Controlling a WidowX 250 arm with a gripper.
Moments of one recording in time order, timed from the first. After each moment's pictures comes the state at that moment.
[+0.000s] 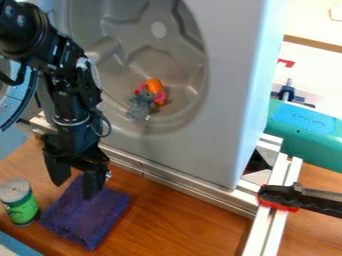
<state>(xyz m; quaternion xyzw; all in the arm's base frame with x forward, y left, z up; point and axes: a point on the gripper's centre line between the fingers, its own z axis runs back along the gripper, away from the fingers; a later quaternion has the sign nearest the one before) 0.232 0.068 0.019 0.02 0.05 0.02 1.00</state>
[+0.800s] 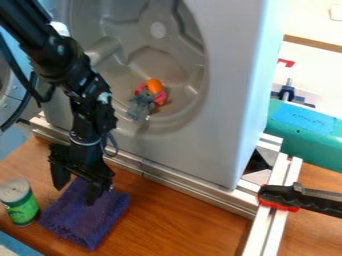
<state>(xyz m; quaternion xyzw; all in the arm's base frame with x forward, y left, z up) 0.249 0.086 -0.022 0.12 0.06 0.05 0.99</state>
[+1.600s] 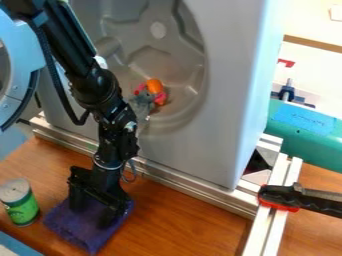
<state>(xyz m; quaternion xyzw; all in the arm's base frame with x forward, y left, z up) 0.251 0.061 -0.064 0.11 0.11 0.02 0.99</state>
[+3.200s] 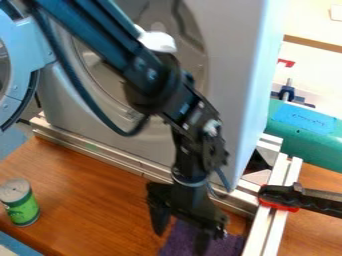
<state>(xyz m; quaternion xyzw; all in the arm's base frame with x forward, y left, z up) 0.241 -0.089 0.000 0.02 0.01 0.00 1.00</state>
